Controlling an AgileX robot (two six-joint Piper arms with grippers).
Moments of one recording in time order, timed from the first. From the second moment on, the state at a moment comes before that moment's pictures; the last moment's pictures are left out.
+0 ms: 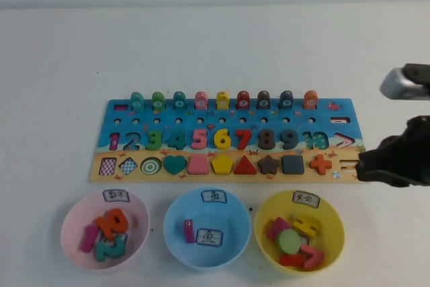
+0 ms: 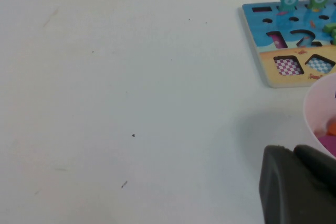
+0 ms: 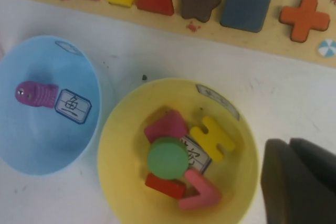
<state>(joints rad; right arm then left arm) 0.27 1.28 -0.86 0.54 0.75 -0.26 -0.05 -0.01 0.03 0.03 0.37 -0.01</state>
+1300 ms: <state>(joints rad) 0.43 1.98 -1.53 0.05 1.09 0.28 -0.05 -0.01 0.03 0.03 0.37 -0.01</state>
